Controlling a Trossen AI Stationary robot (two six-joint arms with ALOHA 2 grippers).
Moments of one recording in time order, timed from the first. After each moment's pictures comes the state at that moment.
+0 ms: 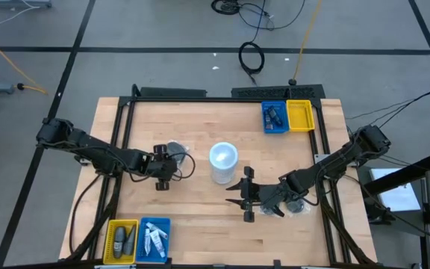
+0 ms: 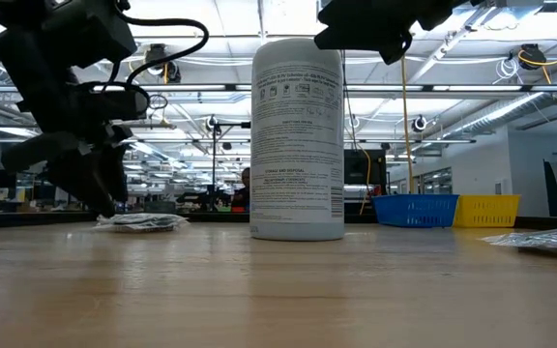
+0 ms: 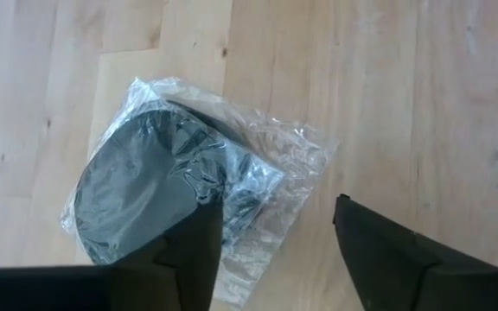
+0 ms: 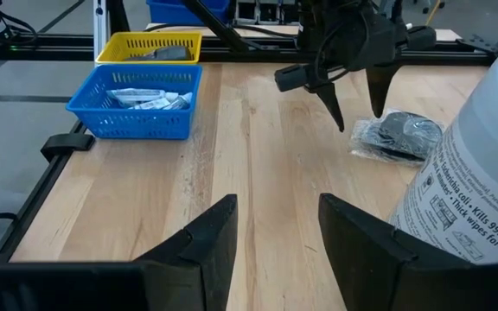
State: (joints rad) left arm -0.20 1.29 0.55 -0.41 -0.37 -0.14; right arm 0.46 1.52 0.89 0.19 0.44 0.22
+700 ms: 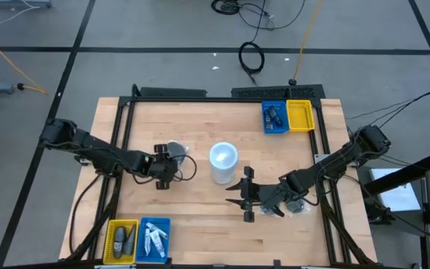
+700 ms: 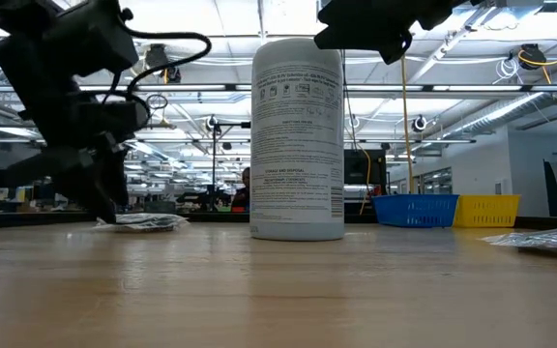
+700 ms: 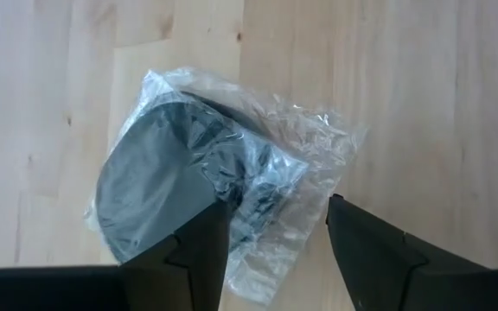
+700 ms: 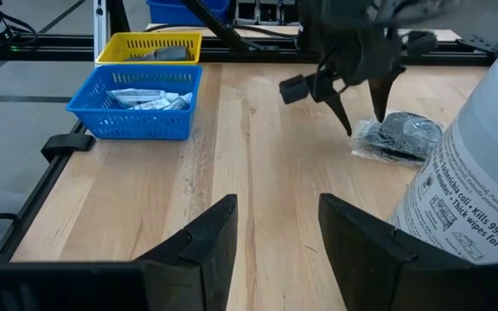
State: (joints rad) left arm -0.20 1.34 0.55 -0.41 -0.43 -0.10; right arm 0.46 1.52 0.89 0.19 0.44 0.22
